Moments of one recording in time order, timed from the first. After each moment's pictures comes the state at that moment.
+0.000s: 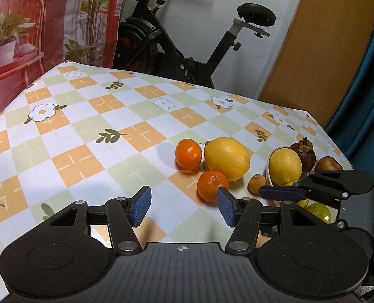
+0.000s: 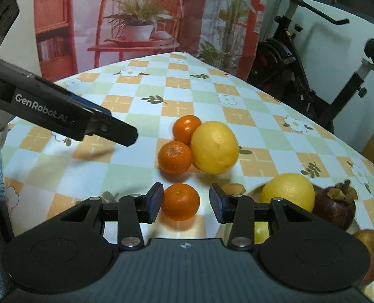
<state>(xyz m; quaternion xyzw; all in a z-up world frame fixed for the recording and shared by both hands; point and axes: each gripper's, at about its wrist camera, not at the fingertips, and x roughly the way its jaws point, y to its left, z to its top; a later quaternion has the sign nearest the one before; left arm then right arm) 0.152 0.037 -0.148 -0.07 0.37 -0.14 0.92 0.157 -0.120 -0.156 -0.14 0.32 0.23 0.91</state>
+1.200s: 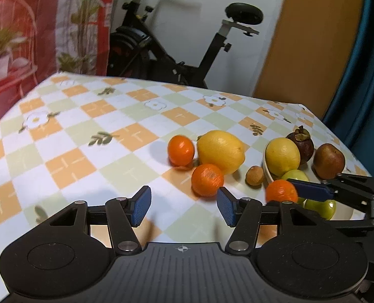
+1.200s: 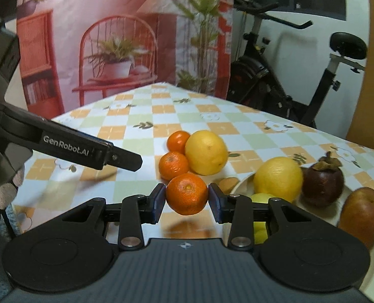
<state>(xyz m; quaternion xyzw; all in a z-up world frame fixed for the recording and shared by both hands) 0.146 0.026 -0.156 -0.02 0.34 -0.15 0.93 0.113 -0.136 -0.156 -0.05 0.25 0.18 0.95</state>
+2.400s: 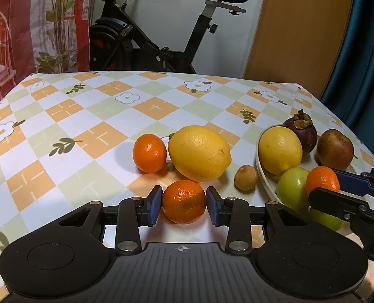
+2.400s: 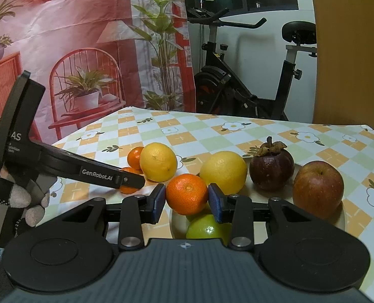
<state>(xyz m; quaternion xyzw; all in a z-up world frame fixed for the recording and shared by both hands) 0.179 -0.007 -0.171 0.00 0.38 -0.17 0.91 0.091 -0.191 -0.148 0.04 0.22 0.12 0.97</state>
